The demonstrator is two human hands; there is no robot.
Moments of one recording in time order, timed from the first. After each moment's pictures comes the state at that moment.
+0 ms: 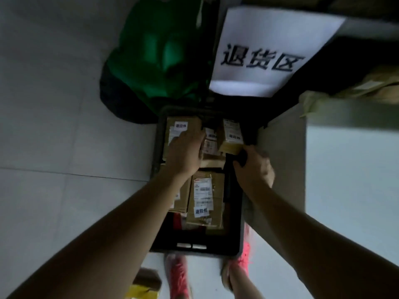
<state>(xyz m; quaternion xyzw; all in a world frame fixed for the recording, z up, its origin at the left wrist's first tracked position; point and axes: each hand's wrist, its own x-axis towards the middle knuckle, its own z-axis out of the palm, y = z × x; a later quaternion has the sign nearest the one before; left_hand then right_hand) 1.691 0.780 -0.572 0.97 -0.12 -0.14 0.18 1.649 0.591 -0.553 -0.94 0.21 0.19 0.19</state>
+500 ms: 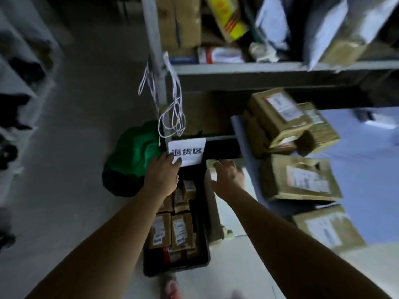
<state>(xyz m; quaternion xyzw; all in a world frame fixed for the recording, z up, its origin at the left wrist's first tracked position) 1.617 0.747 -0.107 0.96 -0.29 0.00 -0.06 1.554 0.546 -0.111 -0.99 0.11 0.08 0.10</state>
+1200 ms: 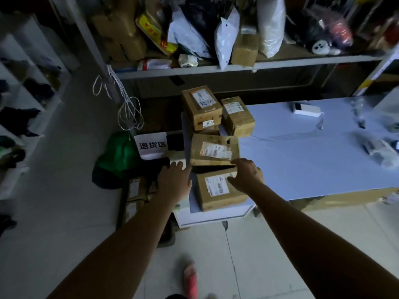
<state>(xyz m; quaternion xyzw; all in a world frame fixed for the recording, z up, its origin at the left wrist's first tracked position) 1.357 0.485 -0.036 0.97 -0.24 -0.03 -0.03 1.309 0.253 -0.019 -0.97 0.15 0.08 0.16</state>
